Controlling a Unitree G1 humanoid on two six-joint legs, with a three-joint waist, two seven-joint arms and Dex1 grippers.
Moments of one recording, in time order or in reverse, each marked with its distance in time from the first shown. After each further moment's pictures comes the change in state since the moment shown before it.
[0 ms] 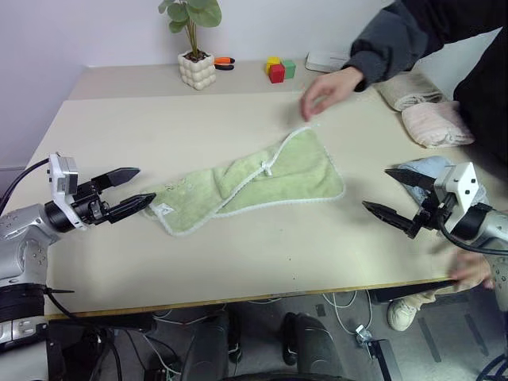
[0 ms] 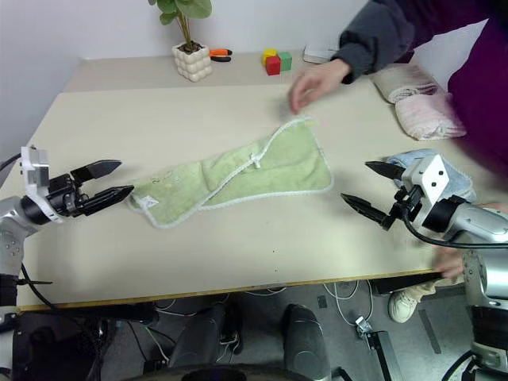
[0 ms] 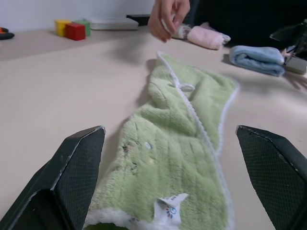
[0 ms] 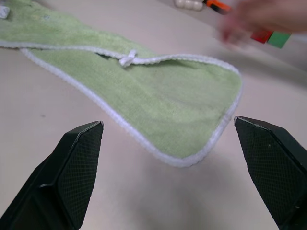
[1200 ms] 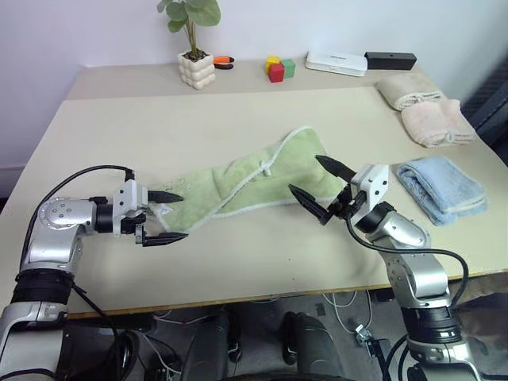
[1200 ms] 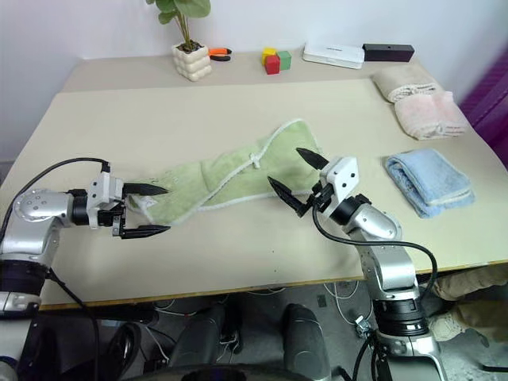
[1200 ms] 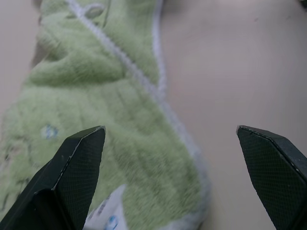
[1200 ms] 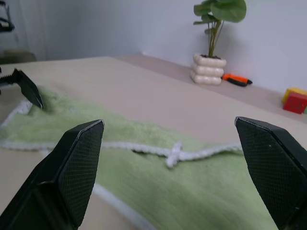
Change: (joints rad) left arm -0.134 -0.016 -0.338 0.144 0.329 -0.442 -0.101; right arm -0.113 0.434 0.314 -0.098 -0.144 -0.136 -0.316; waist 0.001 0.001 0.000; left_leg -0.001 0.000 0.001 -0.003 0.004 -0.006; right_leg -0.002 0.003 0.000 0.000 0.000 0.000
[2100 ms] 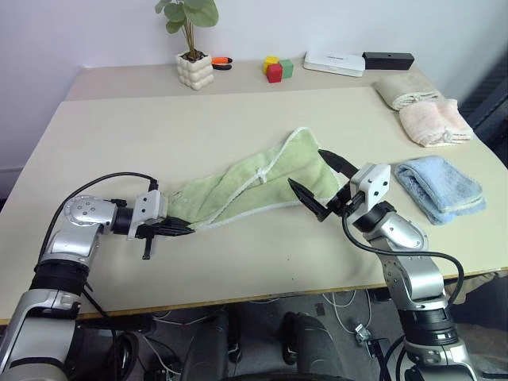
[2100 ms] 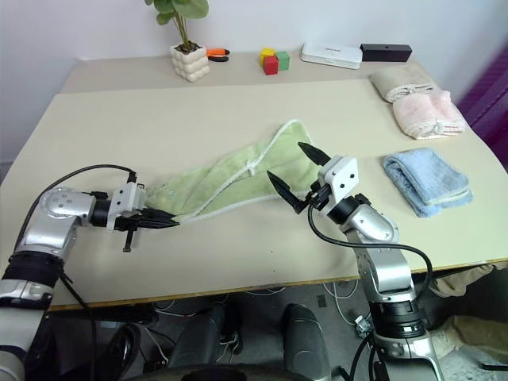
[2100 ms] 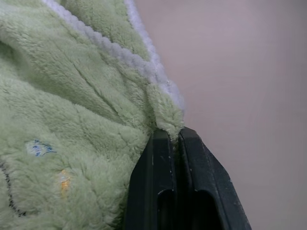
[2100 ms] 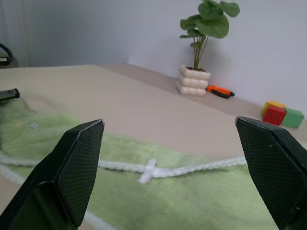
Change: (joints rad) left arm -0.029 0.010 -0.107 0.041 0.037 0.012 -0.079; right arm -0.005 0.002 0.003 -0.004 -0.022 -0.045 -0.055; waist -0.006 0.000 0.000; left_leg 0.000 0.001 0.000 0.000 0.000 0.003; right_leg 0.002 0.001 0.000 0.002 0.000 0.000
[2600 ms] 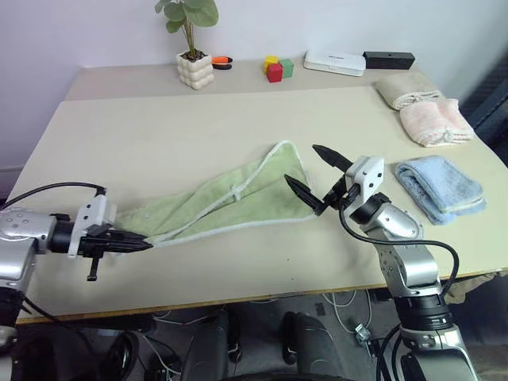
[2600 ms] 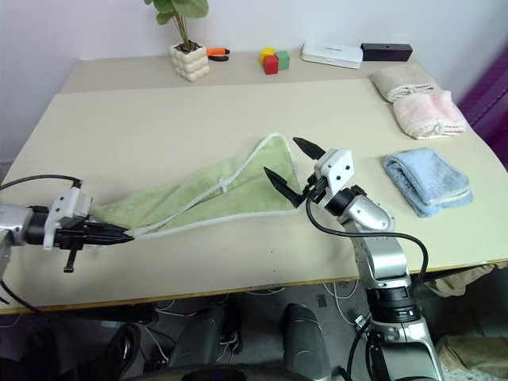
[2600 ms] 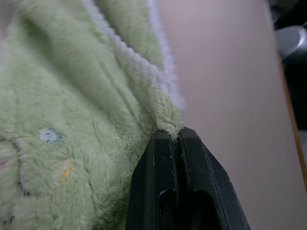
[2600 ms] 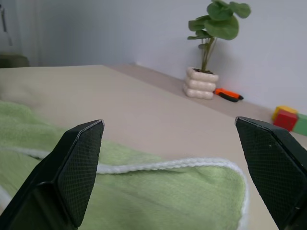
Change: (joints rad) left arm 0.221 0.223 0.176 -0.143 -0.137 0.191 -0.052; right arm -0.077 0.000 0.007 0.091 0.001 -0.017 0.059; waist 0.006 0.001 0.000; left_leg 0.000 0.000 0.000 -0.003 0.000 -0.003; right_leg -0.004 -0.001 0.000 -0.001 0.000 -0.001
